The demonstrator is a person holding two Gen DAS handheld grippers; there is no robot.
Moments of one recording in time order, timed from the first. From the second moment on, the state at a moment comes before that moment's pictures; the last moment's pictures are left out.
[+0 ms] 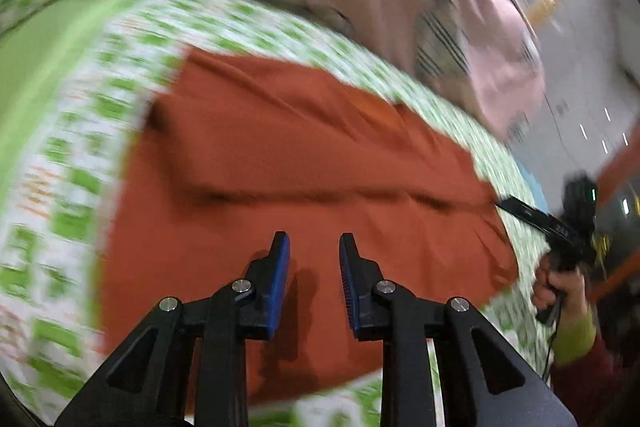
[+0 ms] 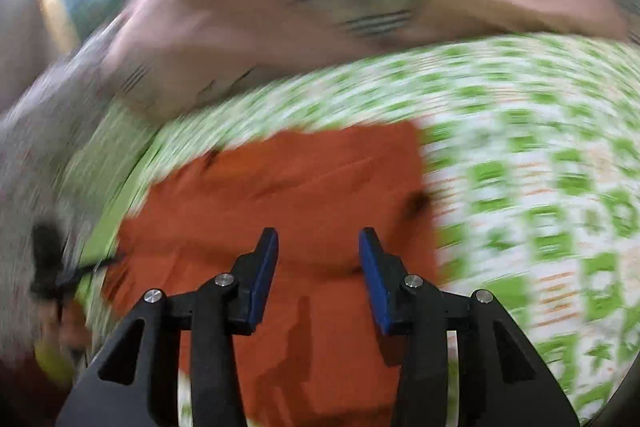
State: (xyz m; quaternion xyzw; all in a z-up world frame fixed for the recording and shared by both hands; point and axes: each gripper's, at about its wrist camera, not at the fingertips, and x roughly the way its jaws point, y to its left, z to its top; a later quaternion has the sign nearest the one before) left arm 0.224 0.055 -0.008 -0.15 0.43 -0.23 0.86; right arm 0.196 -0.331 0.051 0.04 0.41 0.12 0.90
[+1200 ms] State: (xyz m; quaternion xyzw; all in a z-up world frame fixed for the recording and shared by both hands) left arm 0.173 0.067 -0.011 -0.18 0.44 -0.14 0.87; right arm 0.131 -0.338 0.034 0.09 0.42 -0.01 0.90
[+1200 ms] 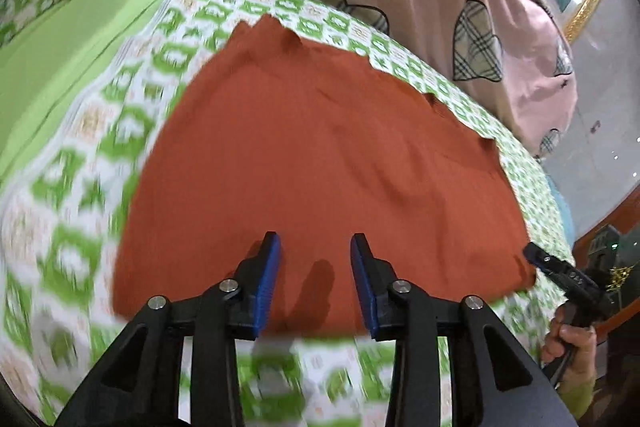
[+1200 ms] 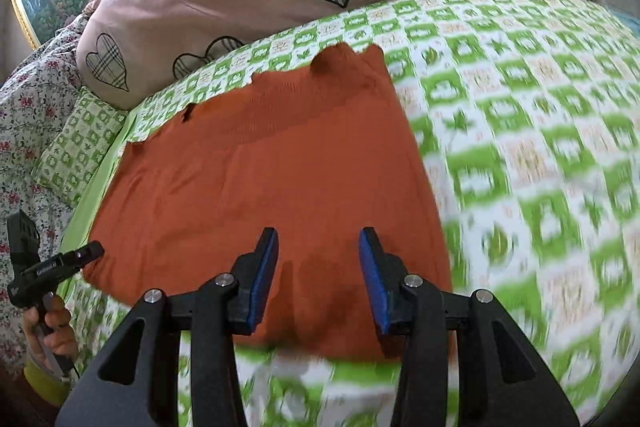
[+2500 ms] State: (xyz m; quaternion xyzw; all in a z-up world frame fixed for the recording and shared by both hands) left arm 0.185 0.106 -0.045 -0.33 0.39 -0.05 0.86; right arm 0.085 -0.314 0.024 0.15 0.42 0.04 0.89
